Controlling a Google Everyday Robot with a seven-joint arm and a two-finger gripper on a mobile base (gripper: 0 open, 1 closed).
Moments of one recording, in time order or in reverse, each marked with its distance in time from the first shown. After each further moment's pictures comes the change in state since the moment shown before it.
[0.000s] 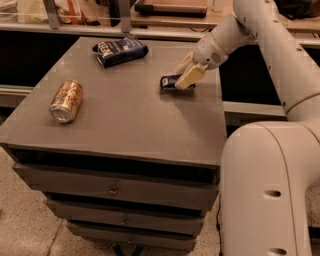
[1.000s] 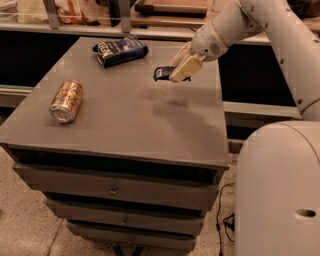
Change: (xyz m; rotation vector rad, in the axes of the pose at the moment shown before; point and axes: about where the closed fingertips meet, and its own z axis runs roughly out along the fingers) arm -0.044 0.012 -0.019 0.058 -0.071 -0.013
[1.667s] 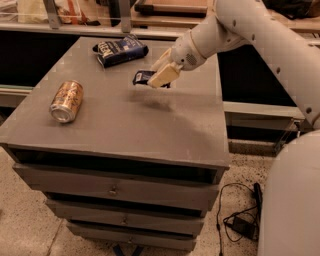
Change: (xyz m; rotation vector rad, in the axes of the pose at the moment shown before) arm -0.038 0.014 0.049 0.077 -0.051 0.036
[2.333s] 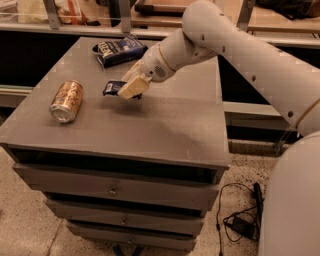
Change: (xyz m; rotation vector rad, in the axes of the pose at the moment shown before) arm -0.042 0.039 0.070 -0.057 -0.053 -0.004
